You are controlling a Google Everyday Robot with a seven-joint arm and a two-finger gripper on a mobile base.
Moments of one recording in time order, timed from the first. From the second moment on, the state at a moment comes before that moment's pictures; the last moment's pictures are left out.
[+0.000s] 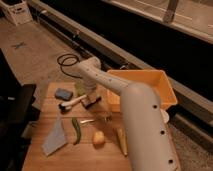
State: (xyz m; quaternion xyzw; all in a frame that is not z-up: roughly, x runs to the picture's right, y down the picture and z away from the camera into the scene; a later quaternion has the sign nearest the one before) arm -0.083 0.061 0.939 -0.33 -0.14 -0.26 0.89
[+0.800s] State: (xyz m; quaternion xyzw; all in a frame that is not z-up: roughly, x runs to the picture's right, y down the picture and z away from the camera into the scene) arm -0.098 0.095 0.910 -0.35 -0.13 -0.27 0.89
